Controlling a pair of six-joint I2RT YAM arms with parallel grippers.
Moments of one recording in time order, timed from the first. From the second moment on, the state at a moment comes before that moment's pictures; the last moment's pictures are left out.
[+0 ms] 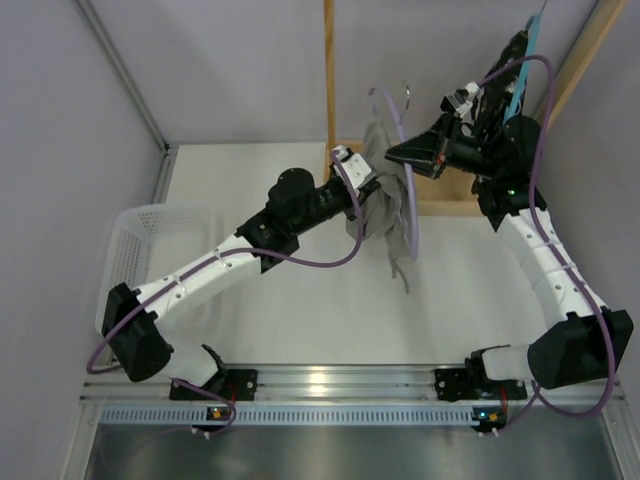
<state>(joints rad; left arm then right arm) -0.83 1.43 1.26 0.21 0.17 0.21 0.19 1.33 1.31 0.25 -1.05 1.46</state>
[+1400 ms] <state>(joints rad) -0.74 1.47 1.87 0.05 -0.13 0.22 0.07 1.36 1.01 0.27 -1.13 1.29</state>
